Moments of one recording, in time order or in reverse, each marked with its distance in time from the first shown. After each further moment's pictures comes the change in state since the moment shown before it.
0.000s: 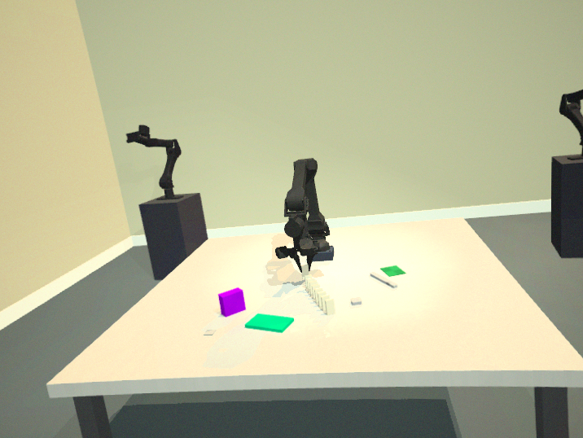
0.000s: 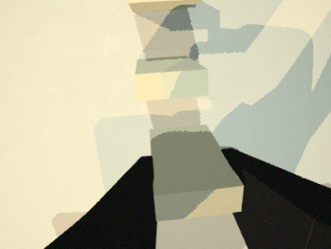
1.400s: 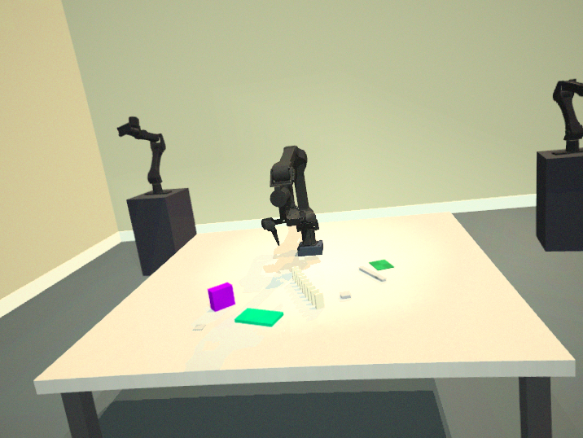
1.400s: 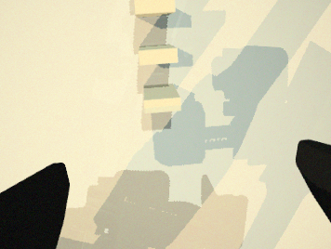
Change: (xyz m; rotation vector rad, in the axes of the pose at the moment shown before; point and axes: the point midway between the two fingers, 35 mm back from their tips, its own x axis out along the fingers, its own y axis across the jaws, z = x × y) arm -0.084 0.000 0.000 -0.002 0.007 0.004
